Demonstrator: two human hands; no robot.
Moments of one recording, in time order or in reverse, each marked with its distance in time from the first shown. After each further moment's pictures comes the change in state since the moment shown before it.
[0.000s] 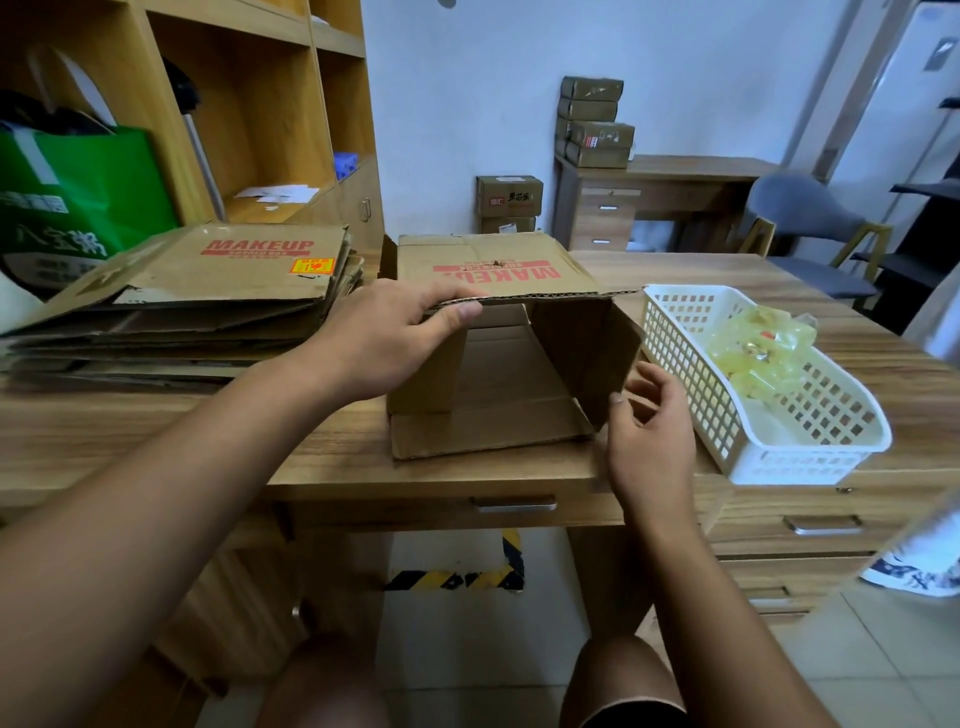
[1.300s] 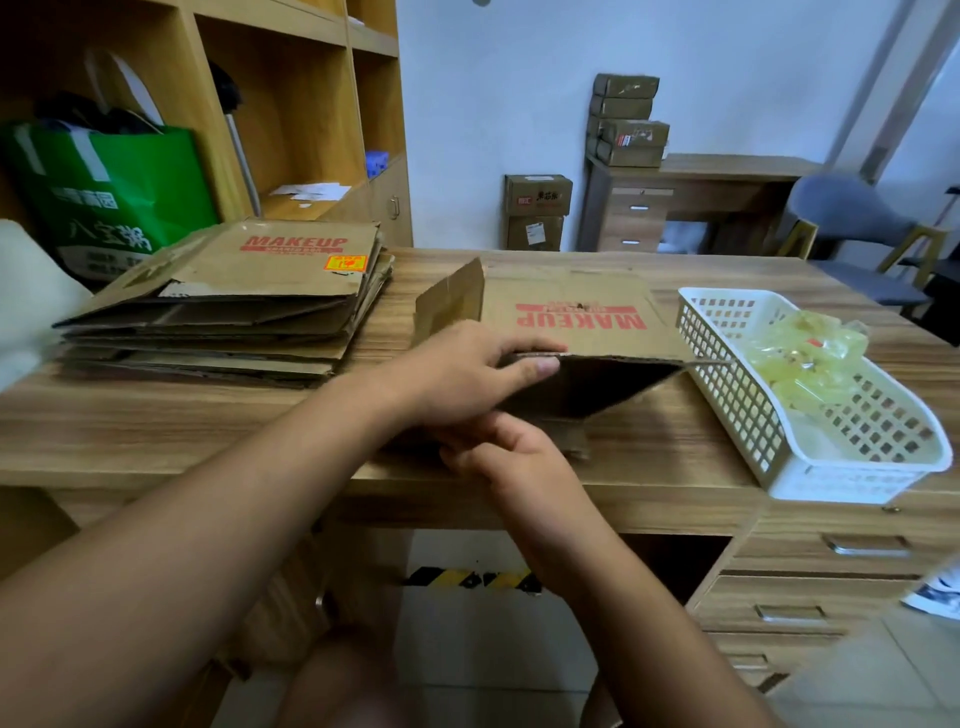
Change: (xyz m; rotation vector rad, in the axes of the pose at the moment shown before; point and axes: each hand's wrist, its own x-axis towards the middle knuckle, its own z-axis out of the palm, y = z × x) left_hand 0.004 0.009 0.031 -0.059 -0.236 0.128; right_hand -0.073 -0.065 0.050 0.291 -0.861 0.241
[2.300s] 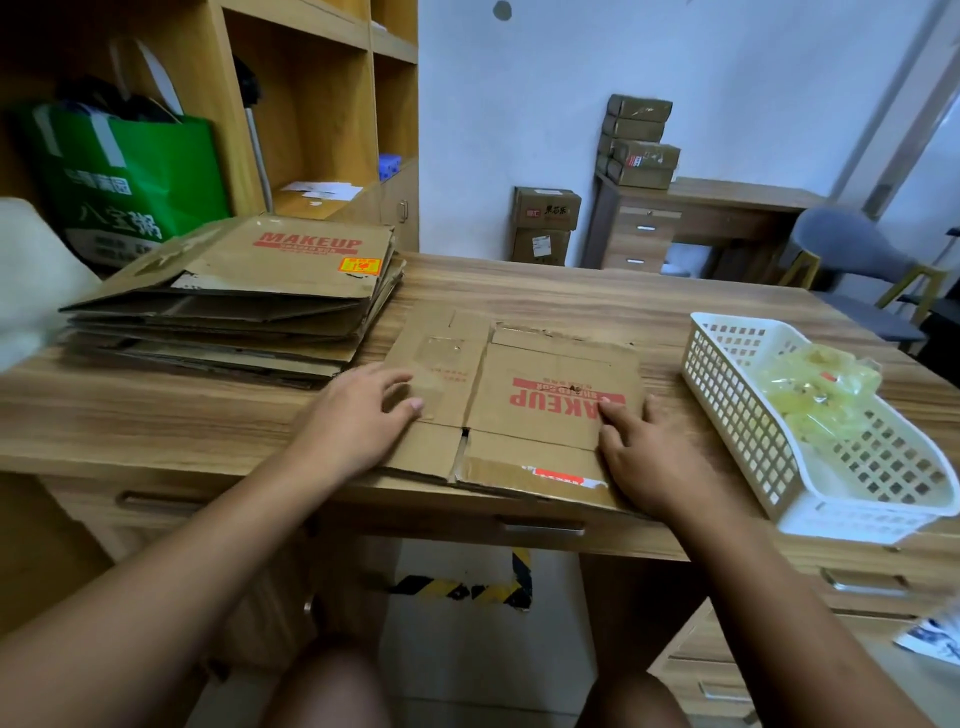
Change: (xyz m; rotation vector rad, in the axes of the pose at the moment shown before) left_hand -0.053 -0.088 0.021 0.132 0.300 -0.557; right_hand 0.049 0.019 -0.122 -1.242 0.323 0.239
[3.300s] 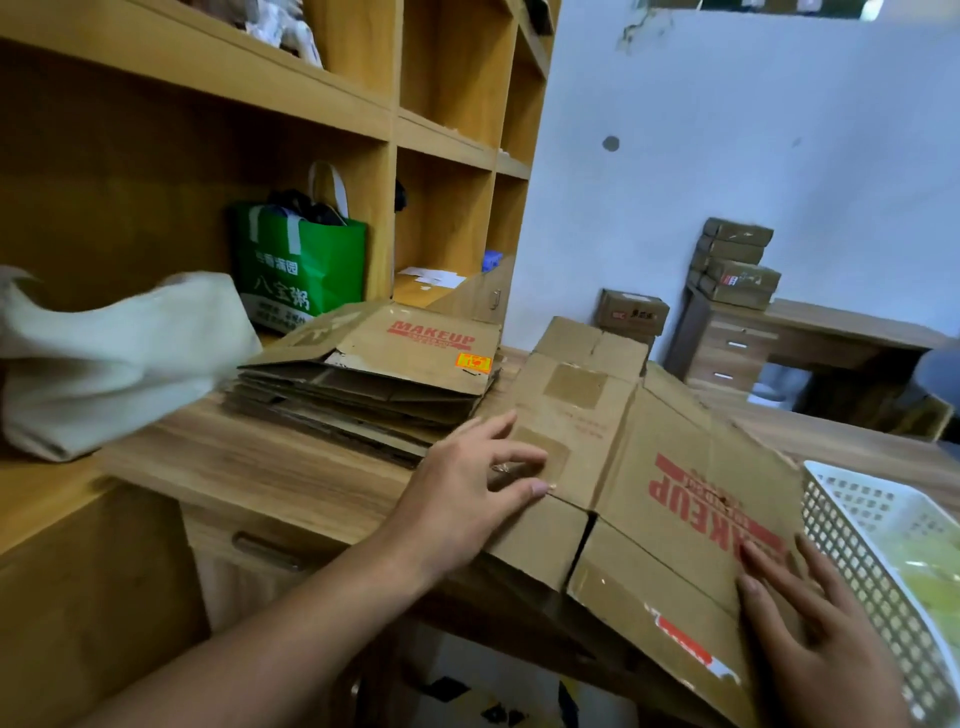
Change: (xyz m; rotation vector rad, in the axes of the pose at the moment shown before) left_hand -0.039 0.030 -0.059 -0.356 0.193 0.227; right_hand -0.047 0.003 -0.008 0.541 0.497 -0.136
